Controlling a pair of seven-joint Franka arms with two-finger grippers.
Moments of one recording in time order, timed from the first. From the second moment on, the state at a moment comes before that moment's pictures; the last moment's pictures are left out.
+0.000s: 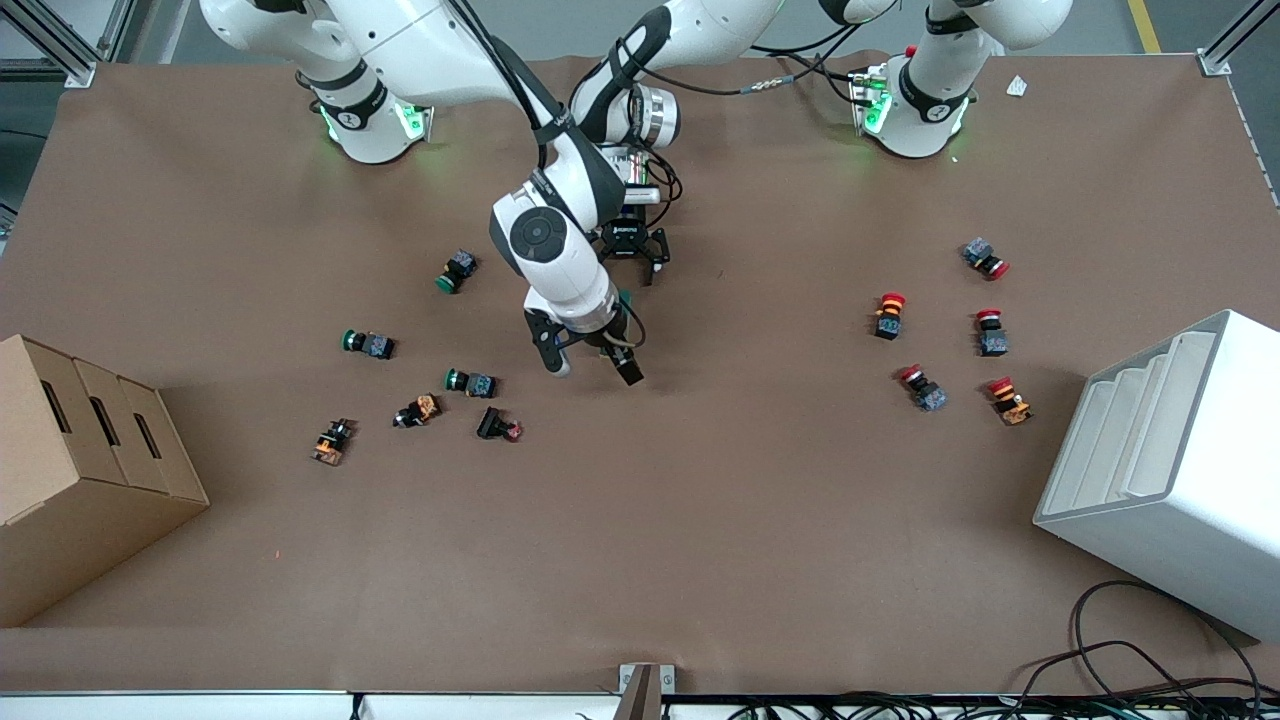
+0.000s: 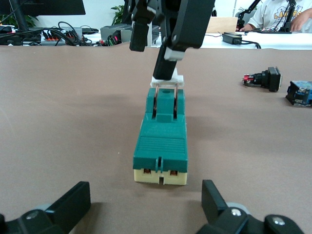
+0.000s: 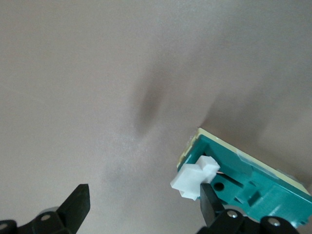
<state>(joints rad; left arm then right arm) -1.14 0.86 -0.24 -1.85 1.72 1.88 -2.67 0.79 0.62 -0.04 -1.81 0.29 2.64 1.65</state>
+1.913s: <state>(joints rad) -1.13 0.70 -0.23 -1.80 1.52 1.88 -2.45 0.15 0.29 -0.07 -1.55 0.01 1.70 0.20</state>
